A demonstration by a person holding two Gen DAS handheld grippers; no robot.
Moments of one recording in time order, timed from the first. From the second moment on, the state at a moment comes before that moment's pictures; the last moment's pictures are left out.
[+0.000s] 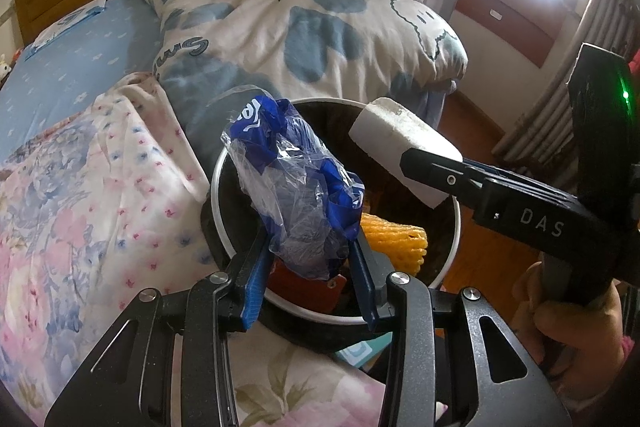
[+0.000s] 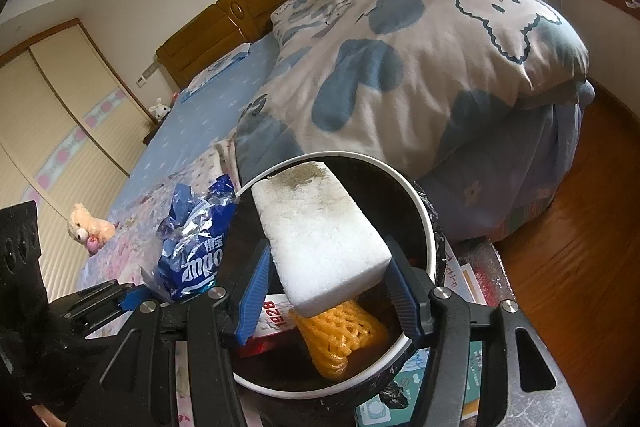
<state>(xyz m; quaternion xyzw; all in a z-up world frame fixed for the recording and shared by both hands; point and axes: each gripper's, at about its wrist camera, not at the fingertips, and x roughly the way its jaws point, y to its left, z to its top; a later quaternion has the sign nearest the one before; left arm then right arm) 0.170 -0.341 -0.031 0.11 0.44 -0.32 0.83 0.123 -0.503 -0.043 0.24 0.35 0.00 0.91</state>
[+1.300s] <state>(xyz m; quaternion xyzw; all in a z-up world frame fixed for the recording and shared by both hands) 0.075 -0.156 -0.024 -0.02 0.39 -0.18 0.90 0.035 -0.407 -0.014 0.23 0.28 0.03 0.93</state>
